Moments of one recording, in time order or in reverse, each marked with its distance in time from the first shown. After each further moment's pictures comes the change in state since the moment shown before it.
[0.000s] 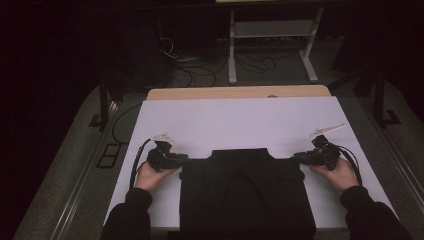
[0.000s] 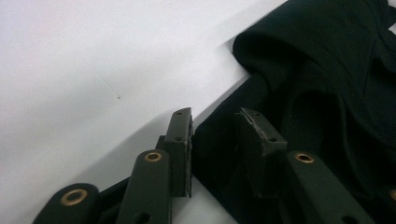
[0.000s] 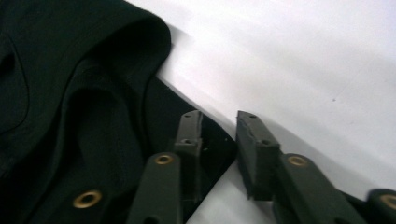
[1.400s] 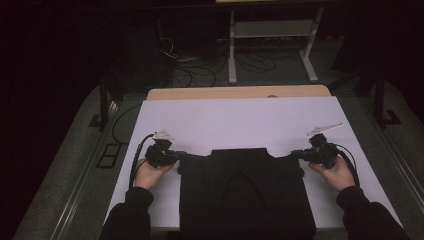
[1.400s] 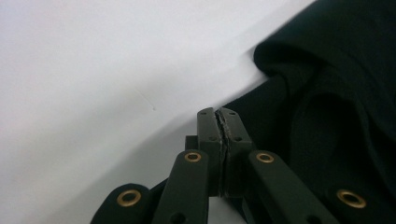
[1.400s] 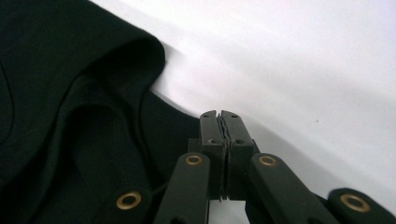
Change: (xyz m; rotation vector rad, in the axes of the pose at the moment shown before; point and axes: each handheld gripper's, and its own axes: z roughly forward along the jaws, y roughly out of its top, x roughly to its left) left arm -0.011 0.014 -0.013 0.010 0.164 0.067; right arm 0.015 0.009 -0.003 -0.047 -0.107 -0.024
